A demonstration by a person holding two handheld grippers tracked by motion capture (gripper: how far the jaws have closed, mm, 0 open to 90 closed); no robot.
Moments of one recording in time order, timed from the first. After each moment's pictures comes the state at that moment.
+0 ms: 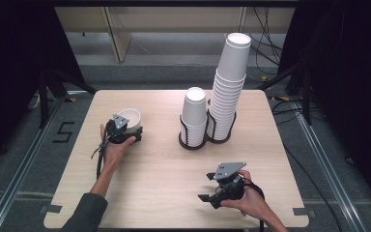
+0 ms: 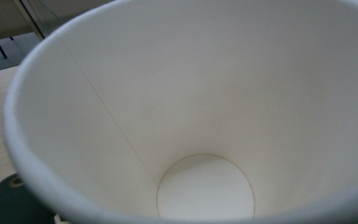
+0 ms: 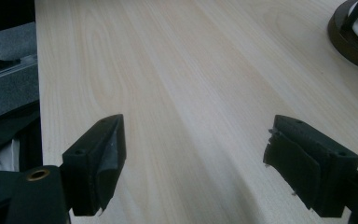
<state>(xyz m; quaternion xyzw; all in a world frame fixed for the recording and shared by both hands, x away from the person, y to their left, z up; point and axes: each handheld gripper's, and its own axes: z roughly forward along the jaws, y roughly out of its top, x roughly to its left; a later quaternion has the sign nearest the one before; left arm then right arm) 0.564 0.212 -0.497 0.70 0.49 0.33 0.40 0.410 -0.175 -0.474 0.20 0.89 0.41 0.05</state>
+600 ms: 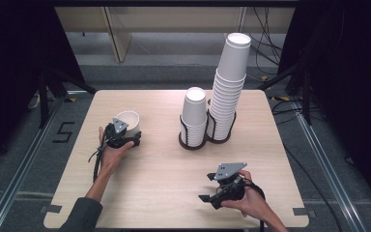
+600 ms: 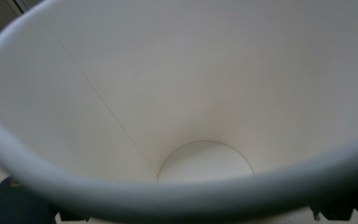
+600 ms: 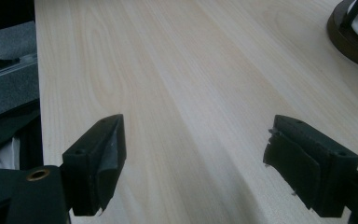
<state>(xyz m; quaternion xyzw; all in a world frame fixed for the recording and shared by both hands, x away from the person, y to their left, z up) 0.554 0.215 -0.502 0.73 0.47 0.32 0.37 0.408 -0.176 -0.474 0.20 0.89 0.41 0.05</state>
